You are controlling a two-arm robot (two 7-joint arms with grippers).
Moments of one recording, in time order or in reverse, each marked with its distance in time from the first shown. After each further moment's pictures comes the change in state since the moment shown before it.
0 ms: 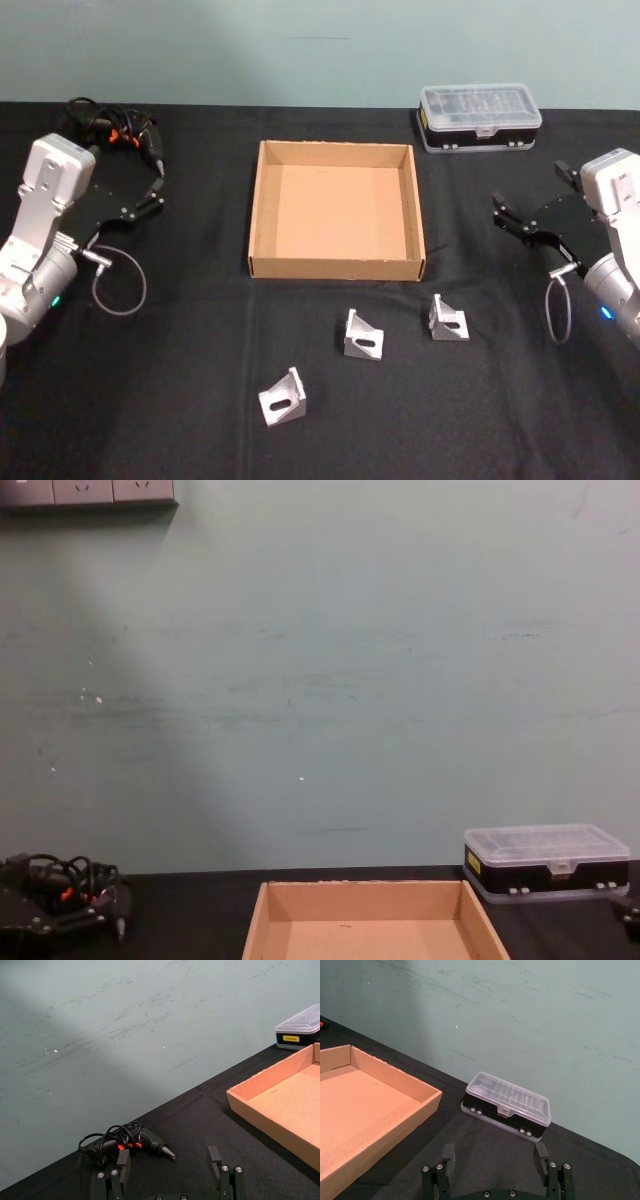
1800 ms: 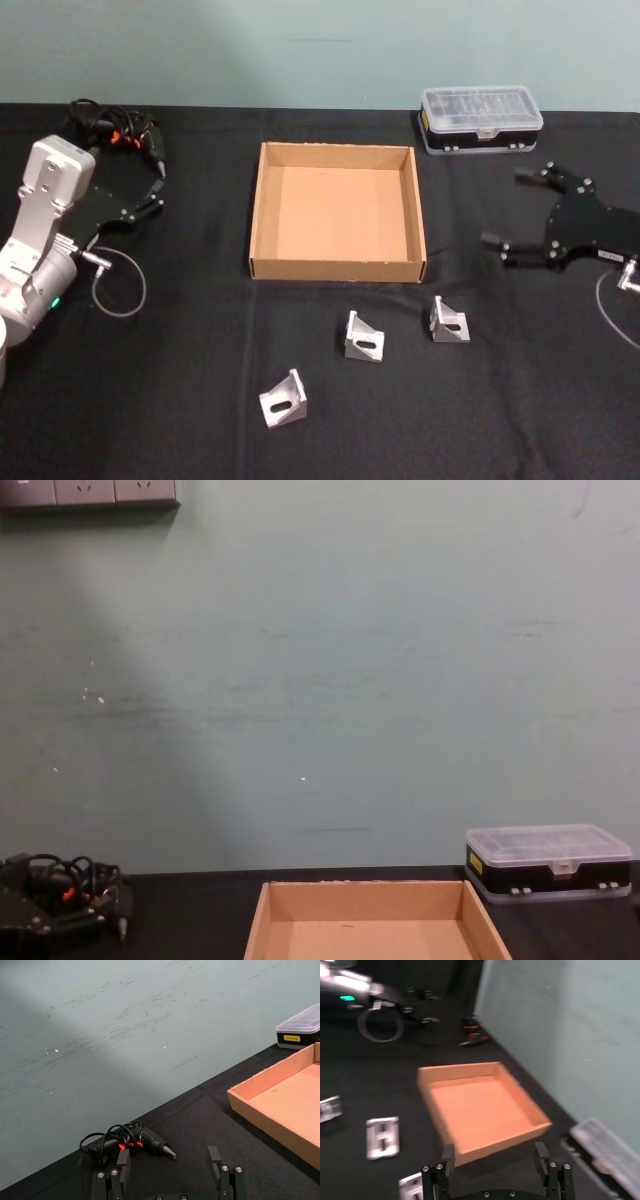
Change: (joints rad) left arm 0.000 0.000 0.000 0.000 0.000 0.000 0.000; right arm 0.034 0.285 0.062 -0.201 0.156 0.048 0.671
